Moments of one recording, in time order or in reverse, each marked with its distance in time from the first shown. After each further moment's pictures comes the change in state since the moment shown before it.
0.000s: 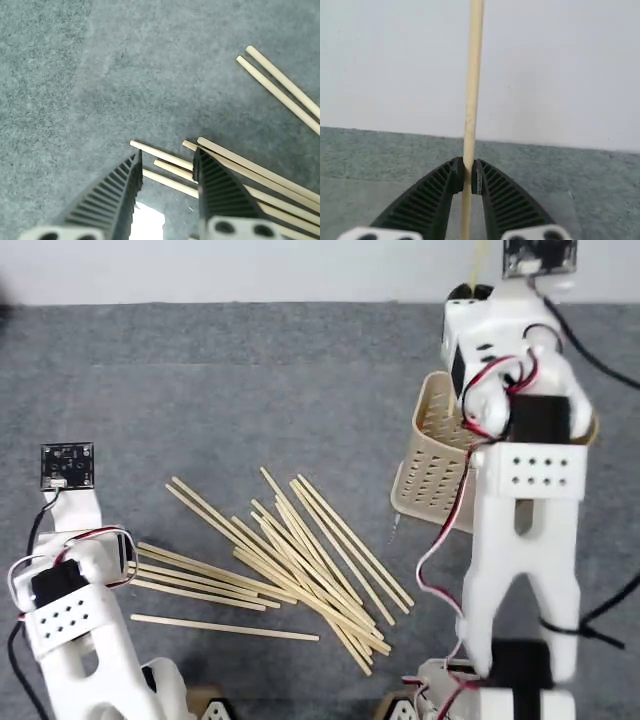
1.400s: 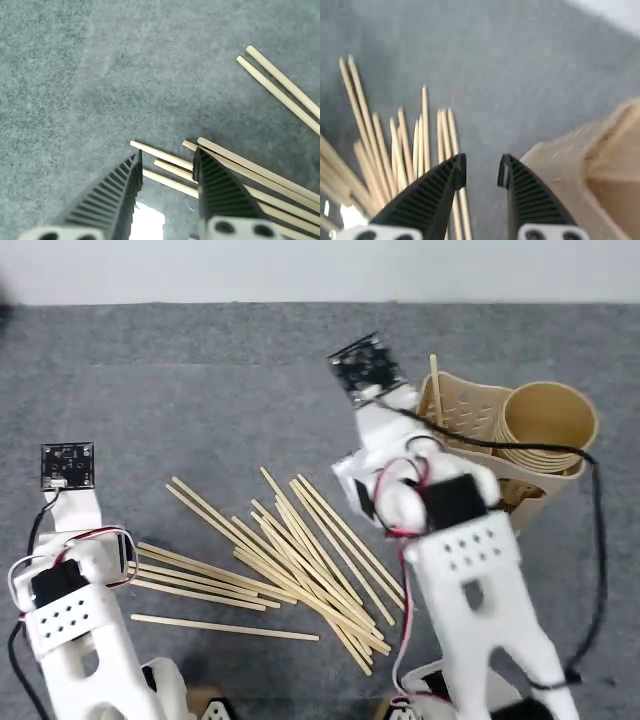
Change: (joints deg) left arm 0.0 0.0 0.3 0.0 0.0; right arm -22.4 -15.2 25.0 25.1 5.0
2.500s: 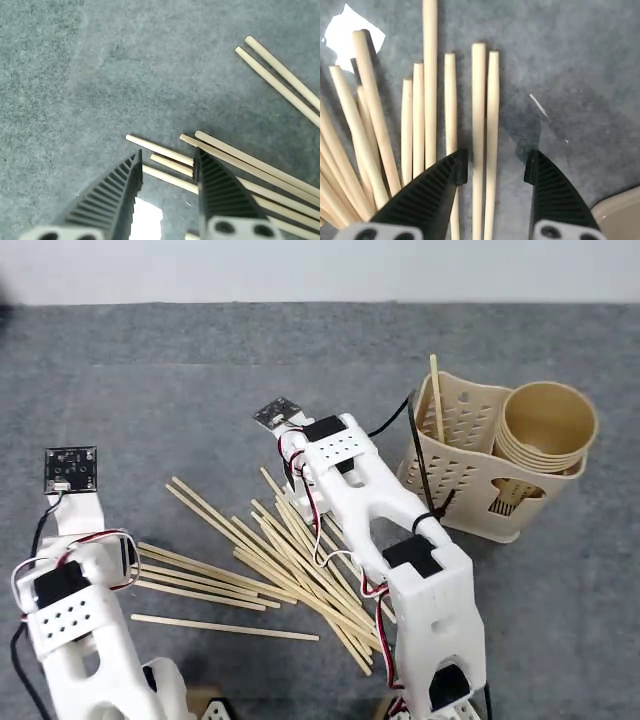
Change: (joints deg) left arm 0.0 0.0 1.1 0.0 0.0; right arm -5.4 61.2 -27.5 2.4 3.0
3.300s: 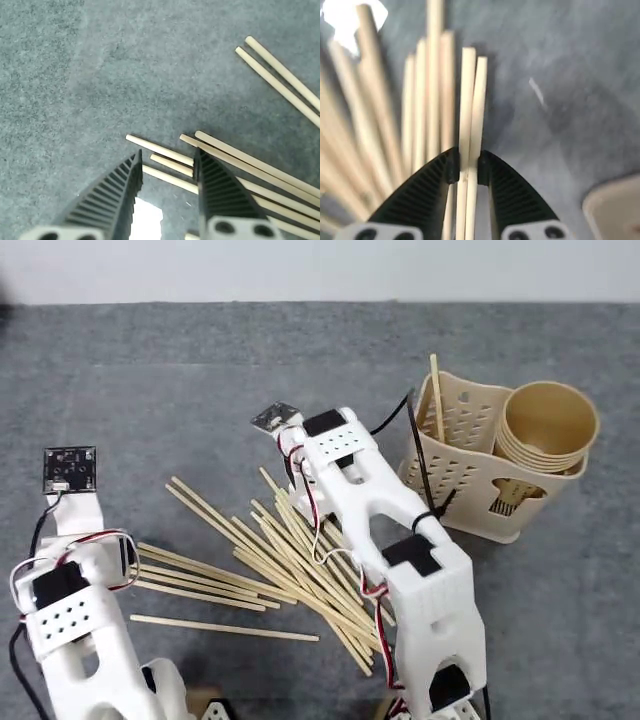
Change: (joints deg) left arm 0.0 0.0 0.0 0.0 0.0; right arm -0.6 -3.3 -3.6 8.9 3.7
